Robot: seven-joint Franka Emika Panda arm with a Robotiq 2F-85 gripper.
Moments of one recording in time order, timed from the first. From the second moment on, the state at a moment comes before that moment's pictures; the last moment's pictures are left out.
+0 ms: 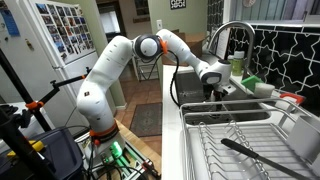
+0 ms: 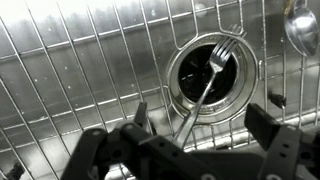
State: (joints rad) arm -0.33 0.78 -0.17 -1.57 0.37 2.35 0.30
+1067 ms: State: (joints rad) arm -0.32 1.01 -0.19 -1.27 0.32 2.23 0.41
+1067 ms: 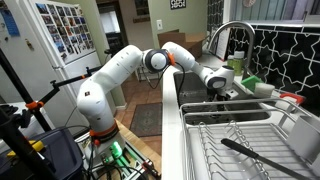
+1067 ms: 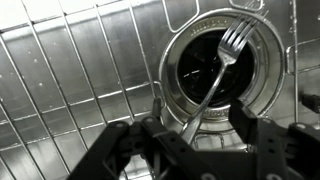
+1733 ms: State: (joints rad) arm -0.32 1.07 -0.19 -1.18 0.32 2.17 0.46
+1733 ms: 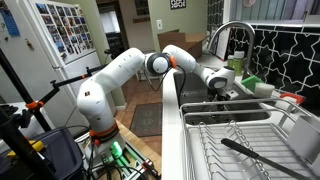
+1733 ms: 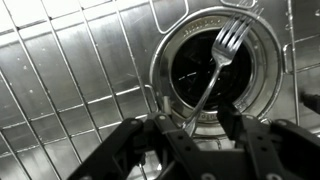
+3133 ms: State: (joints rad) arm -0.32 1.14 -0.18 -1.08 0.31 2.09 0.51
